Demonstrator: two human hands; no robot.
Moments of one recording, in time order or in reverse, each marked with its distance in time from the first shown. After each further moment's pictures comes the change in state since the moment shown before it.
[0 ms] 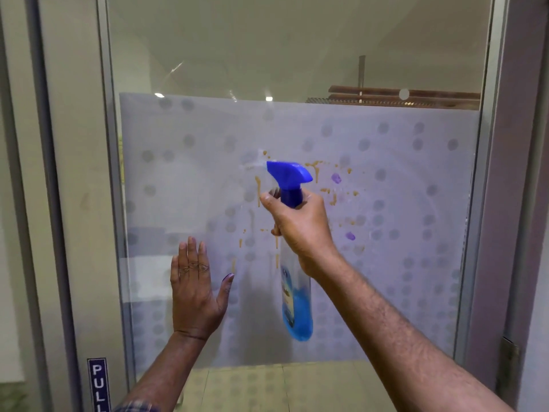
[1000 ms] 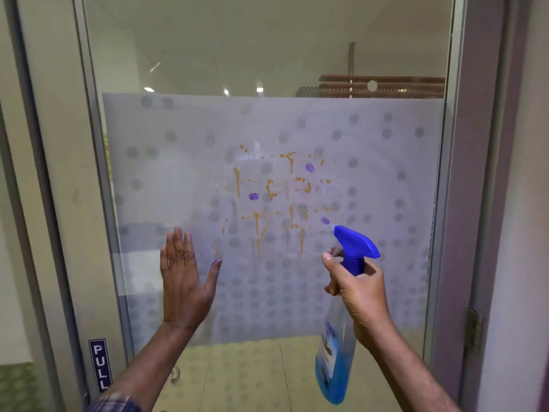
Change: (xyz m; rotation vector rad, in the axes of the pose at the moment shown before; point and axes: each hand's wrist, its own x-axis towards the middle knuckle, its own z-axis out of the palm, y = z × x) left_hand -0.001 0.022 -0.035 -0.165 -0.108 -0.055; right_hand -0.092 0.070 -0.129 0.100 0.203 0.171
